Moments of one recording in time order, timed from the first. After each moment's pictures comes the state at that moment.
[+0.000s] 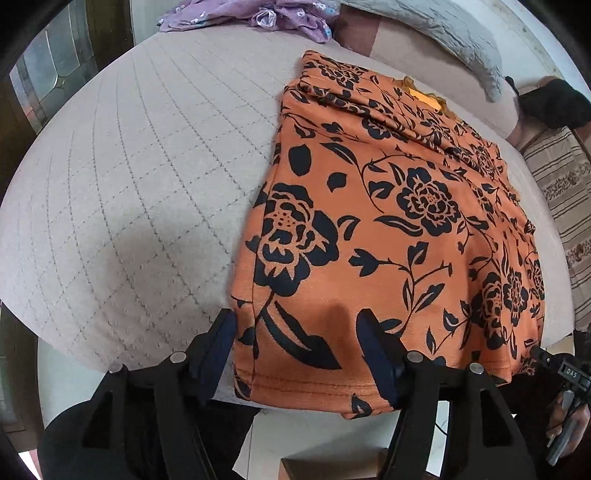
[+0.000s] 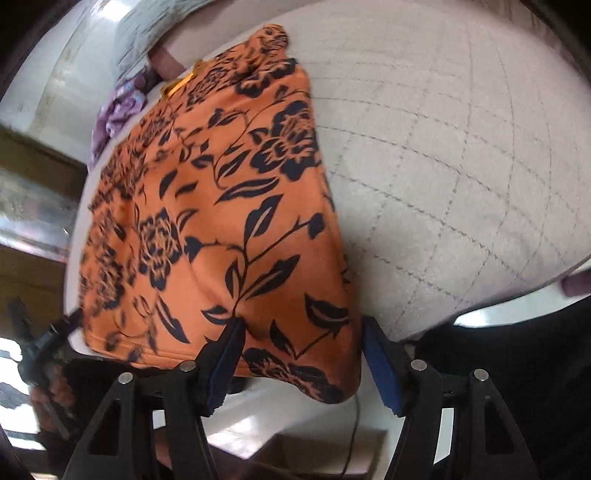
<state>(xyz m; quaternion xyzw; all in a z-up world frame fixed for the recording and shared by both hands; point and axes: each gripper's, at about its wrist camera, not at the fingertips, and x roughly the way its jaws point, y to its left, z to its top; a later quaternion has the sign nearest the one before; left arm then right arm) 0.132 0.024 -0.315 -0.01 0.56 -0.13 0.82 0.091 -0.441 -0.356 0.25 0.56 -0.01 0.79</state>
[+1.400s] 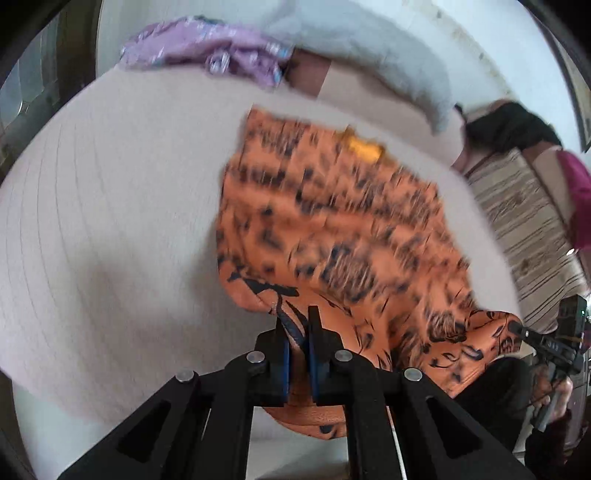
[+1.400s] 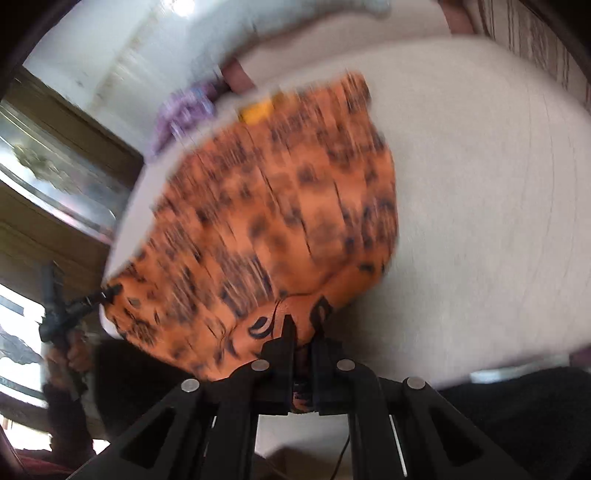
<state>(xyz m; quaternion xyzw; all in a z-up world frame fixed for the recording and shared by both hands) 0.175 0.016 -0.239 -0.07 0.51 -0.23 0.83 0.122 -0.475 -0.266 0.27 0.46 0.10 0.84</state>
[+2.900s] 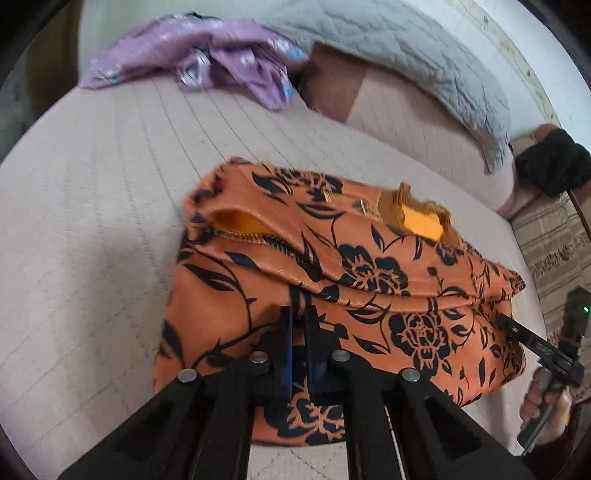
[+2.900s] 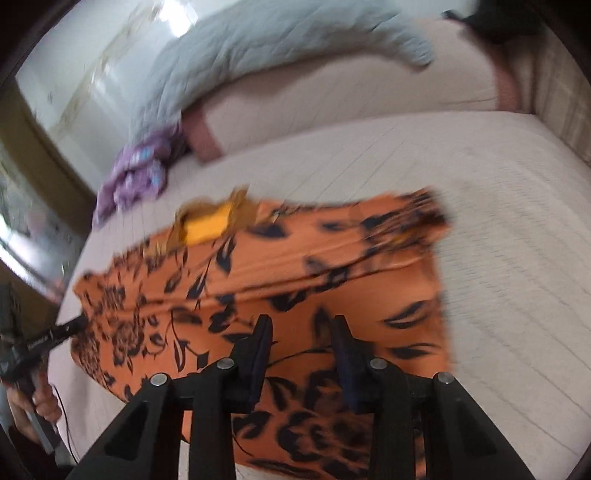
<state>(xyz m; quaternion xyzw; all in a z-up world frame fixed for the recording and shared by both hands) 0.363 -0.045 -0.308 -0.06 0.51 -0.20 0.83 0.373 -0.463 -0.319 0.18 0.46 0.05 0.87</state>
